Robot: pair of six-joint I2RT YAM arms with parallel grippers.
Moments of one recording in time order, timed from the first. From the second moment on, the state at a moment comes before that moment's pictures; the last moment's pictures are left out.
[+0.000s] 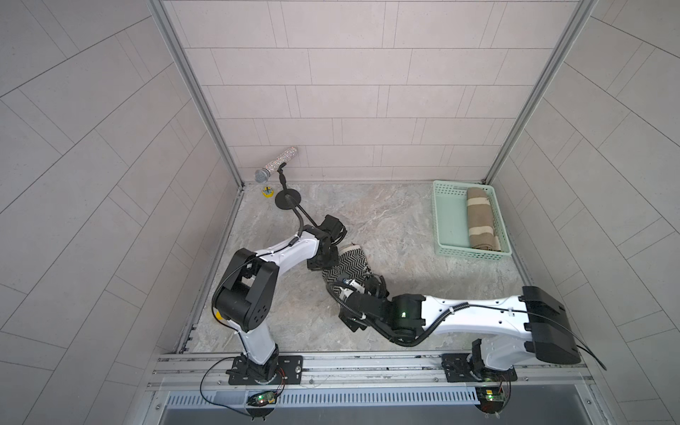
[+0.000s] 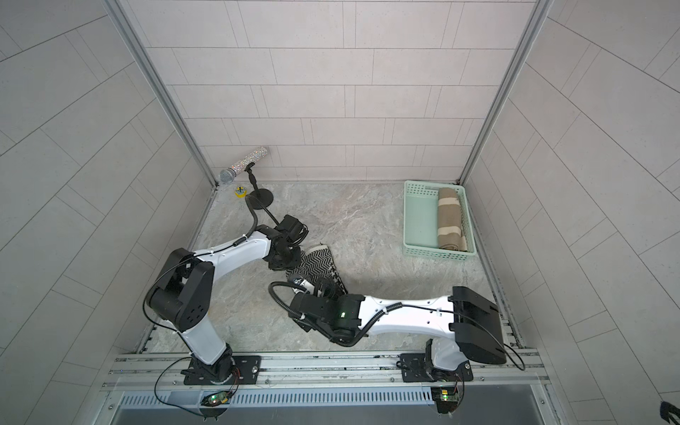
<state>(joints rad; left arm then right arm) -0.48 1.74 1.13 -0.76 -0.07 -0.60 1.33 1.56 1.07 -0.45 0.55 0.31</state>
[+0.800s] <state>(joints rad) -0.44 1.54 1.13 -0.79 -0.02 -0.62 1.23 1.77 1.06 -0.36 0.47 0.37</state>
